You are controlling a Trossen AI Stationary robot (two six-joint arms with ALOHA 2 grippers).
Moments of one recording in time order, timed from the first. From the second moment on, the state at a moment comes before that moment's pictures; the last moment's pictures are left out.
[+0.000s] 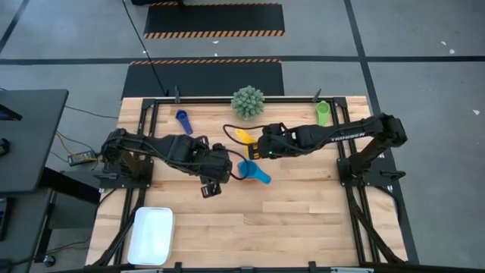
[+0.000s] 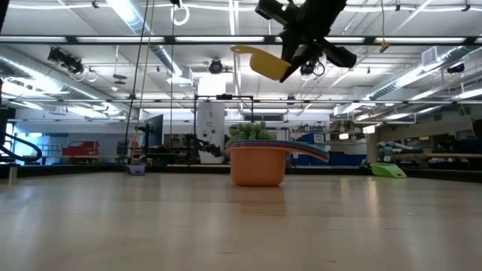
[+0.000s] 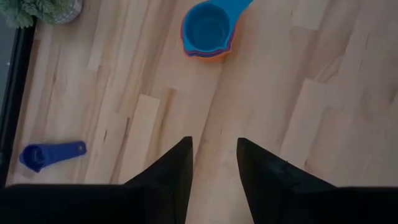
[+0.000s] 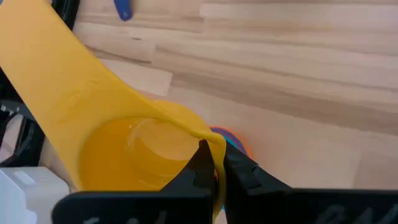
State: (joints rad) left arm -0.27 1.79 2.04 -1.57 -0.29 -0.50; right arm 0.06 1.59 1.34 -0.75 0.34 1.35
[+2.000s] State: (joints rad) left arm -0.34 1.69 2.03 -1.57 -0.19 -0.91; right arm -0.07 1.80 1.52 -0.72 -0.09 -1.59
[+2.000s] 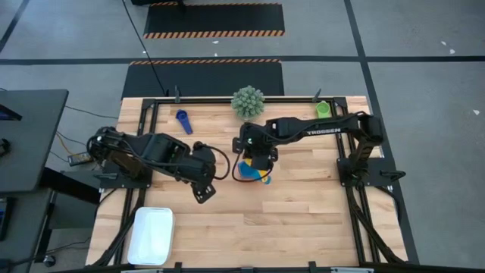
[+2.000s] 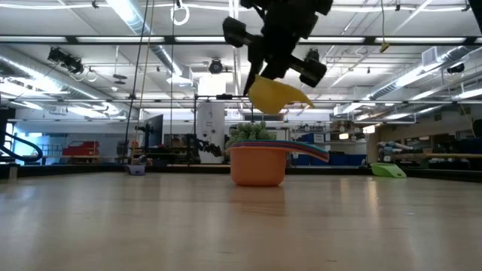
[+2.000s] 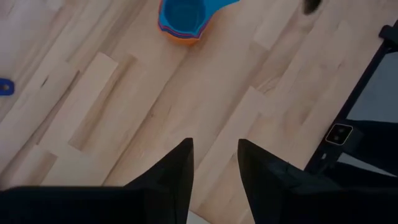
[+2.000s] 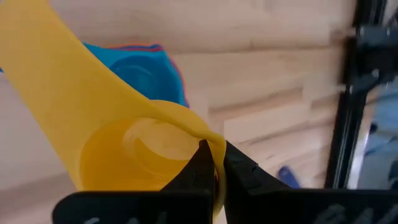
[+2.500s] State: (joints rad) left arm -0.34 1.69 2.03 -1.56 -0.21 -0.91; right arm -0.02 1.90 1.59 -0.78 -0.05 -1.94
